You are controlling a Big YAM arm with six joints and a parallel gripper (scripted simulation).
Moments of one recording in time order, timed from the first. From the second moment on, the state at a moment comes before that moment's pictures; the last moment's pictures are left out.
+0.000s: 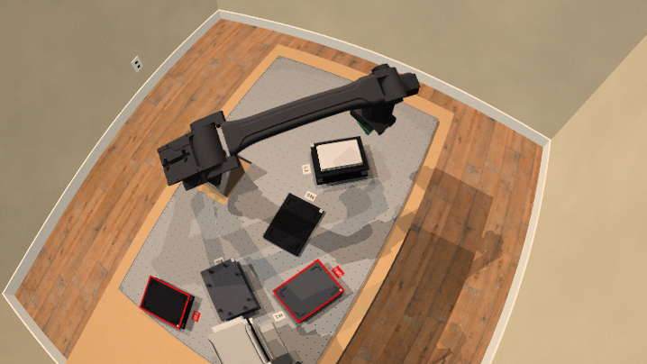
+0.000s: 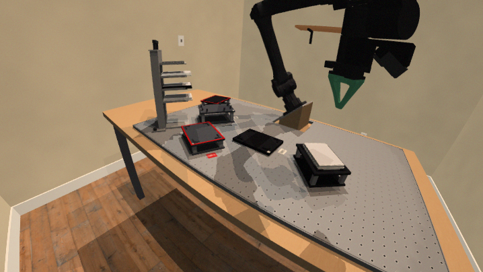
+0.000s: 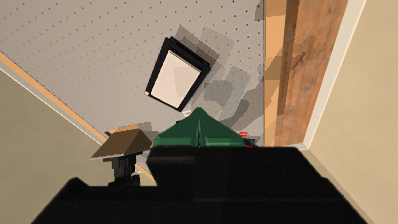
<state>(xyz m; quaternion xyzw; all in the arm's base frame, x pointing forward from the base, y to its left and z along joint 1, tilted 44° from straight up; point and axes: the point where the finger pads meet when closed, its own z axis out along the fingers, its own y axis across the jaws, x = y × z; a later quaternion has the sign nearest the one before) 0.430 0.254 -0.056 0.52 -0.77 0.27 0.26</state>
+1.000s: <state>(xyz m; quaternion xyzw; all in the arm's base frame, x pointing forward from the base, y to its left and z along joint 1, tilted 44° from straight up) 0.402 0.205 0.009 0.36 -0.86 0.32 0.19</state>
